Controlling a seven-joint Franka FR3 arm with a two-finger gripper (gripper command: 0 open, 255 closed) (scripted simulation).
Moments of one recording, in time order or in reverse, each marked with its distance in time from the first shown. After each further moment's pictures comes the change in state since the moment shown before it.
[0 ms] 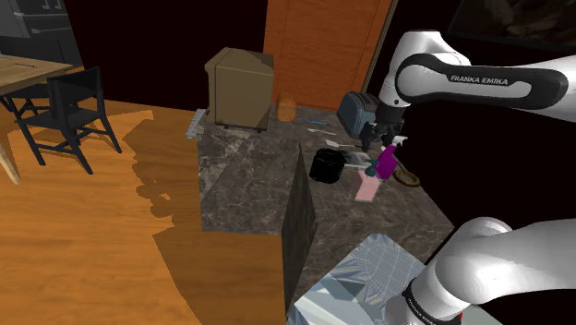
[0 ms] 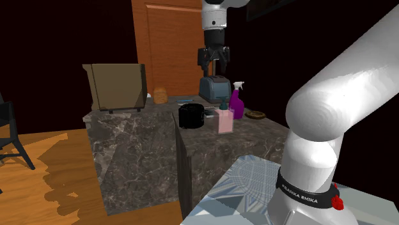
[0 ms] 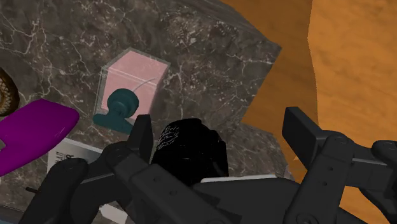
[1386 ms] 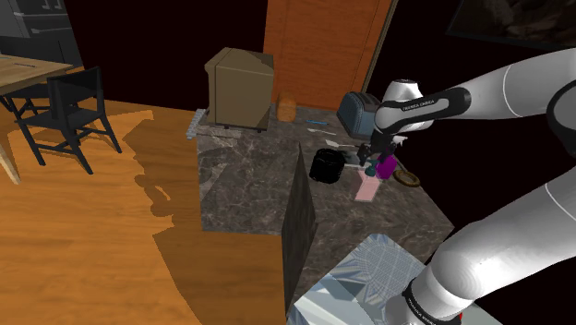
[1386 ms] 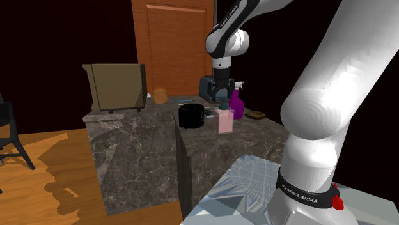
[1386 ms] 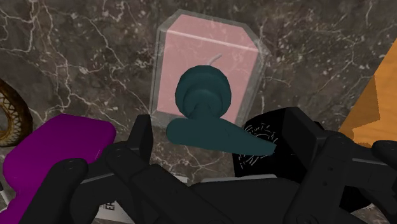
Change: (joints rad) arm -0.101 0.388 -0.223 -0.023 -0.039 0.446 -0.068
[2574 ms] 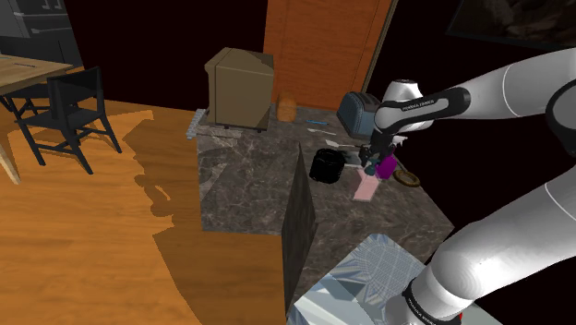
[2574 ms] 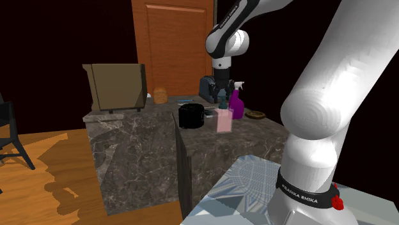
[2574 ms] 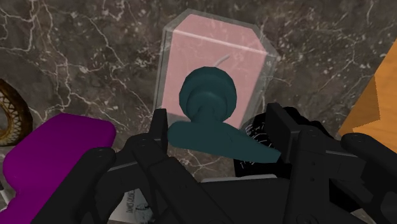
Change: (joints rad) arm 0.000 0.003 -0.001 0.002 0.001 0.002 -0.002
